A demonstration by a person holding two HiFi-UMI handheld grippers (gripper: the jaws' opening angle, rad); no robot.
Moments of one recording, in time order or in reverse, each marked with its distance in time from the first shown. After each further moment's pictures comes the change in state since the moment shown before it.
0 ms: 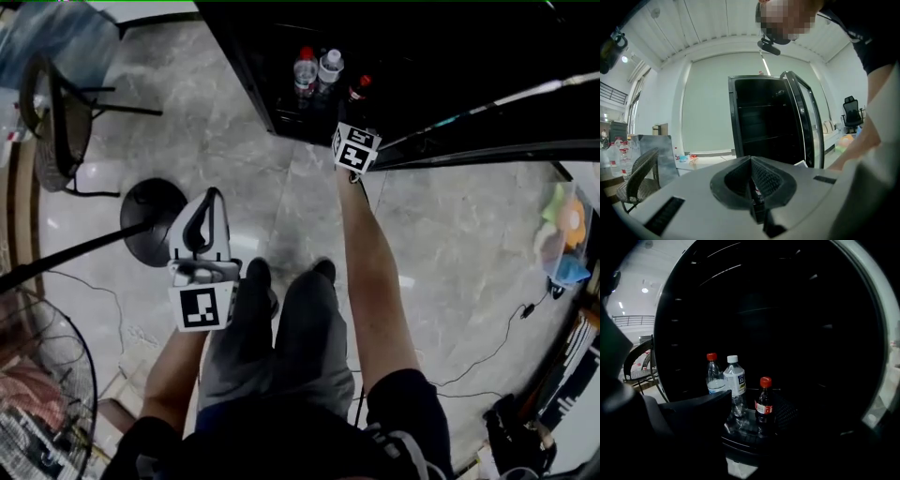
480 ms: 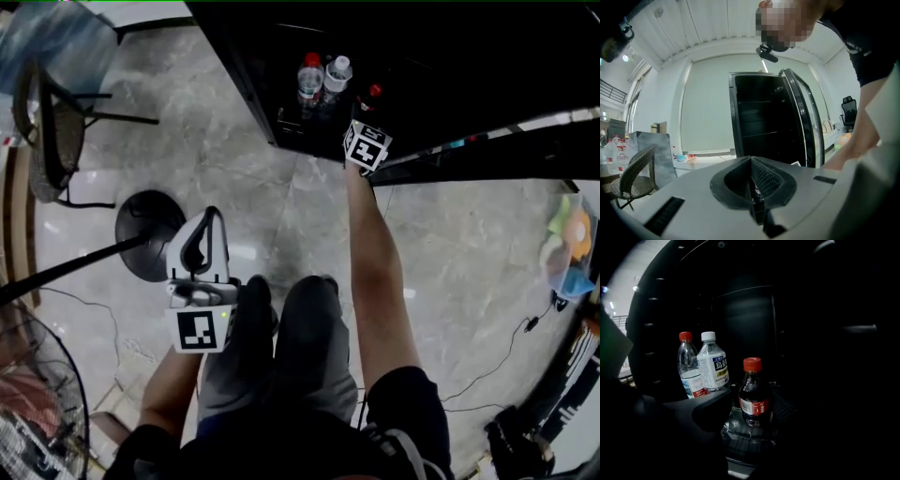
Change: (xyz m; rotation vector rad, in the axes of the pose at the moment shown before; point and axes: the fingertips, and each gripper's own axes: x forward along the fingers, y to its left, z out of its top) left arm 0.014 0.004 -0.043 0.007 -0.015 -0.018; right arm 0.069 -0.032 -0.036 0.024 0.030 -0.066
